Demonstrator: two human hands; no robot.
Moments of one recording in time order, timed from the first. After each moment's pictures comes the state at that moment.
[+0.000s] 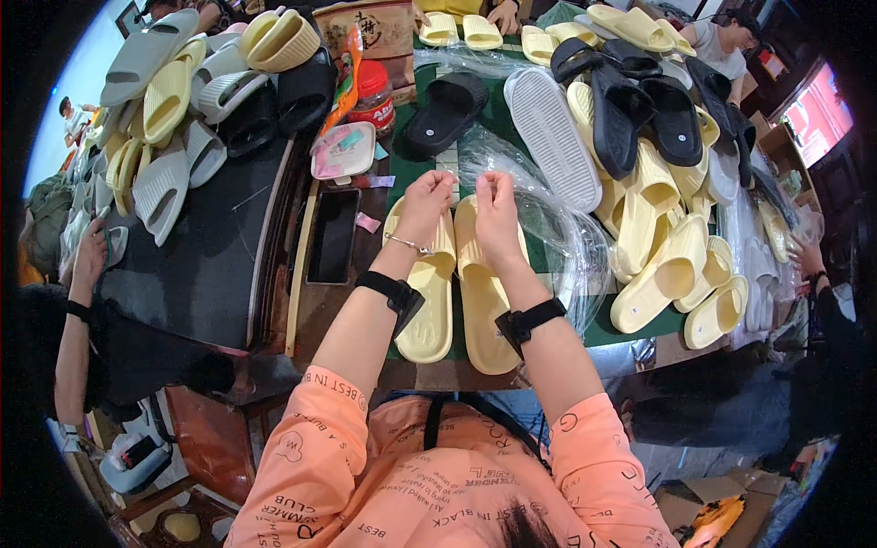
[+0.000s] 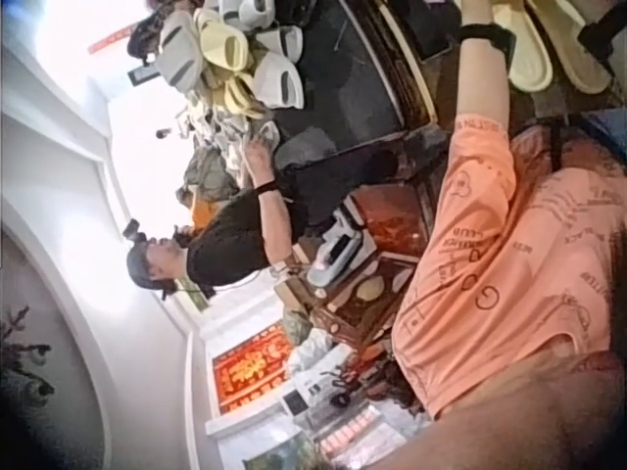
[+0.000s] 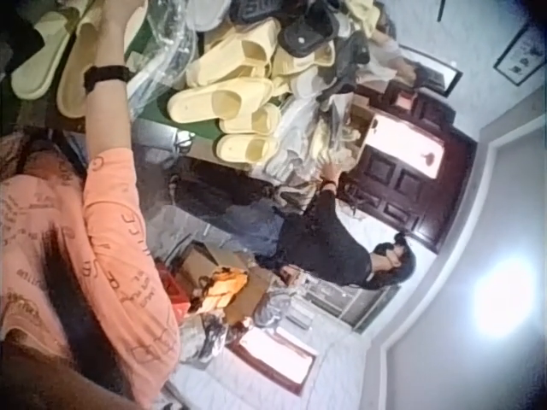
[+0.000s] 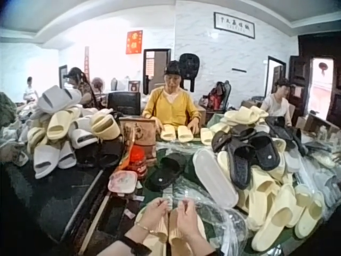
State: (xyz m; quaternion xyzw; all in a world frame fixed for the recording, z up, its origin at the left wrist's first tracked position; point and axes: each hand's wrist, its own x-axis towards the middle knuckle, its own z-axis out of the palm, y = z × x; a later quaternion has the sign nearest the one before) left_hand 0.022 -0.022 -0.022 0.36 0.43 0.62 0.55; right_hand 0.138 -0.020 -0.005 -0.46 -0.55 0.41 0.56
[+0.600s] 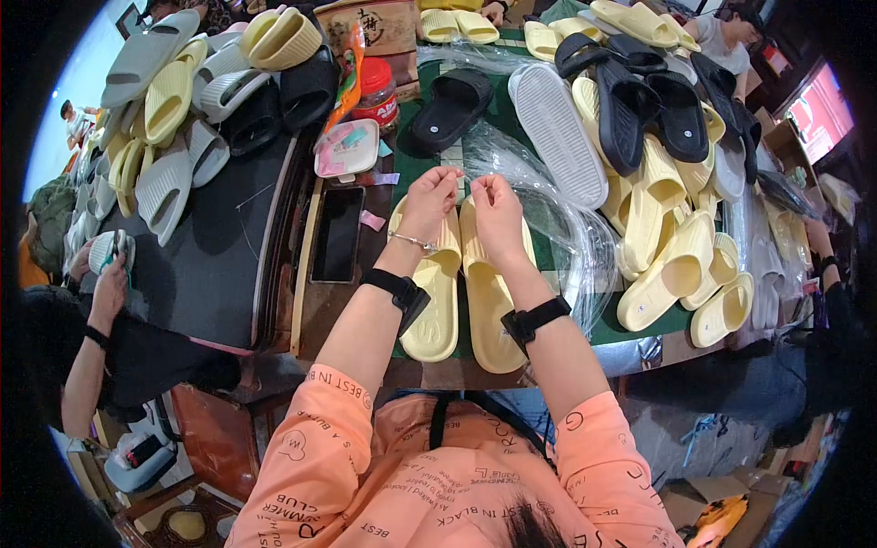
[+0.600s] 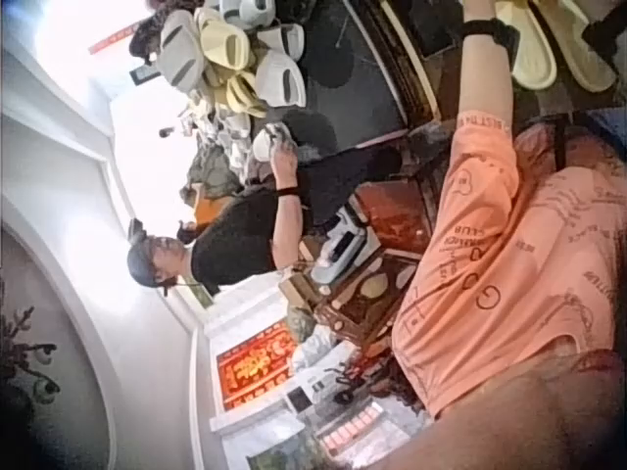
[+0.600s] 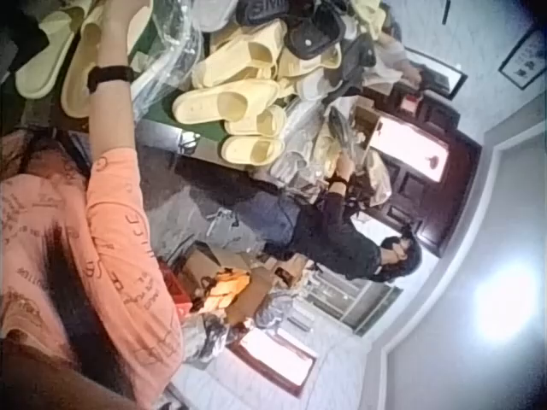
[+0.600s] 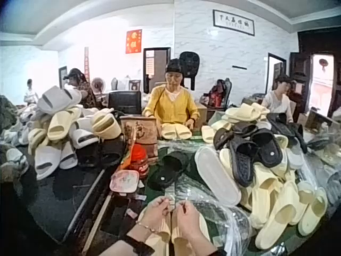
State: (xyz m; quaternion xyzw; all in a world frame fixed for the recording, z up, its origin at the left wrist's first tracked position) left_hand 0.020 -0.024 -0.020 0.32 0.37 0.65 0.58; right_hand 0.137 -0.020 -0.007 -0.47 -0.59 0.41 0.51
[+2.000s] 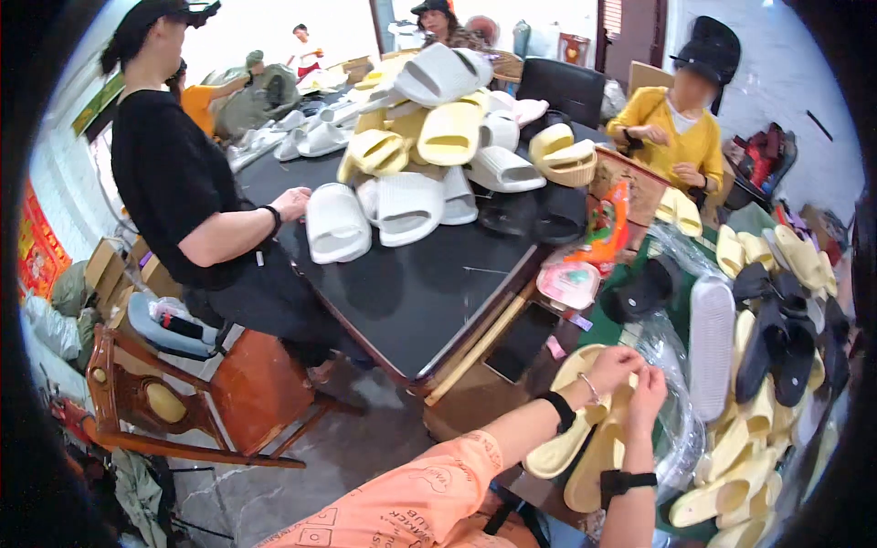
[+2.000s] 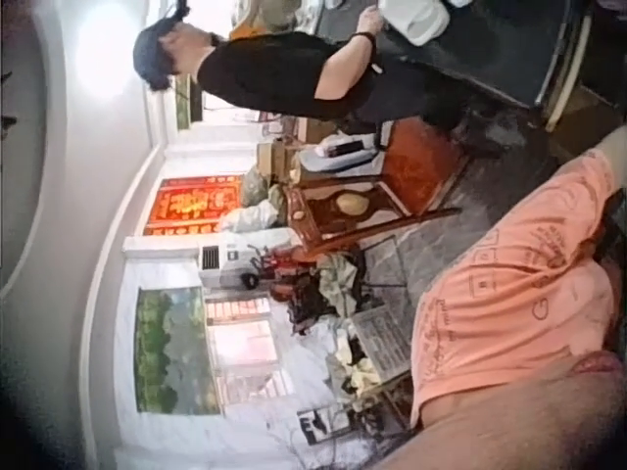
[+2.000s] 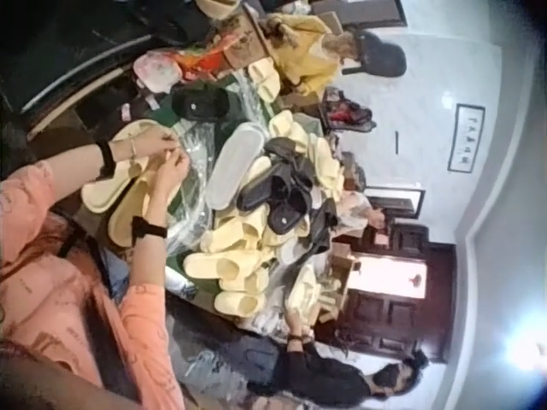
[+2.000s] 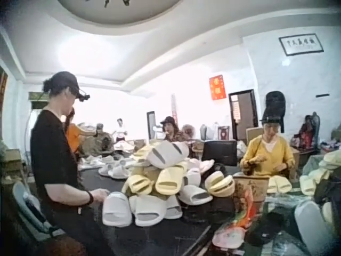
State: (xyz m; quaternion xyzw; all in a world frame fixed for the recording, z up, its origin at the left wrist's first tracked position) left_hand 0.033 -0.023 -0.032 0.42 0.49 0.61 0.46; right_hand 0.138 -0.014 -0.017 -0.44 -0.60 0.47 0.47
